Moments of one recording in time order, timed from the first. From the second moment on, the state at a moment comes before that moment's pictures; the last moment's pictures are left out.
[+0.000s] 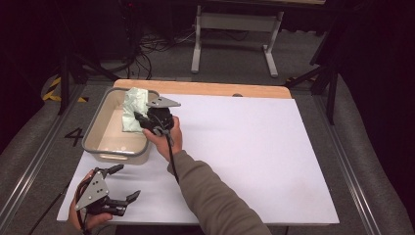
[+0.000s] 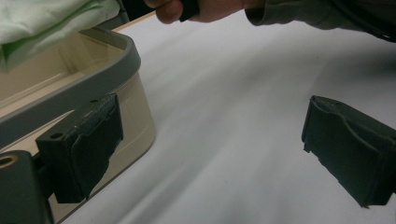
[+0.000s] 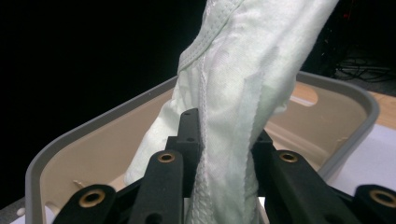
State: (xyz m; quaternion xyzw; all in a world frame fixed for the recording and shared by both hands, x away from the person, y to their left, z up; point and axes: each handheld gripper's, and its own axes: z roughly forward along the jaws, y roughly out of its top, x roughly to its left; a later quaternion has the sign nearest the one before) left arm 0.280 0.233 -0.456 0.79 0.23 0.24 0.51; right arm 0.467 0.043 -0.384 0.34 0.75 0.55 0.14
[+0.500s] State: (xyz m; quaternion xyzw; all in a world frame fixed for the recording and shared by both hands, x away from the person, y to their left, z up) left arm 0.281 0.232 -0.457 0.79 0.23 0.24 0.51; right arm 0.468 0.058 -0.405 0.37 0.73 0.55 0.13
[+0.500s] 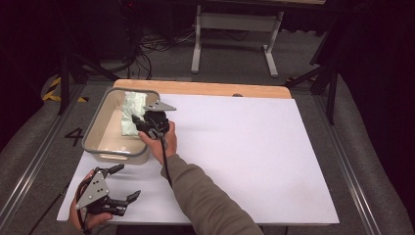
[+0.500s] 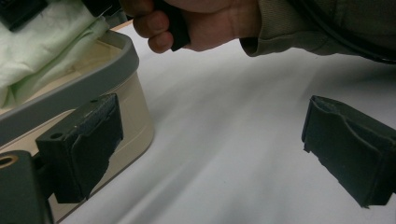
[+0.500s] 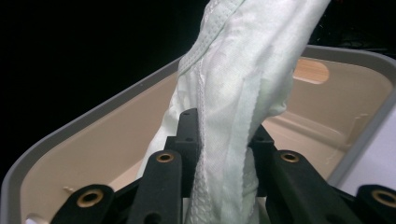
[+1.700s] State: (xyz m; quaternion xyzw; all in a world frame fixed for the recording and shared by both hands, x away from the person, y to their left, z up) left arm 0.280 0.234 -0.457 0.80 0.23 0.24 0.51; right arm 0.458 0.047 -0.410 0.35 0.76 0.52 0.14
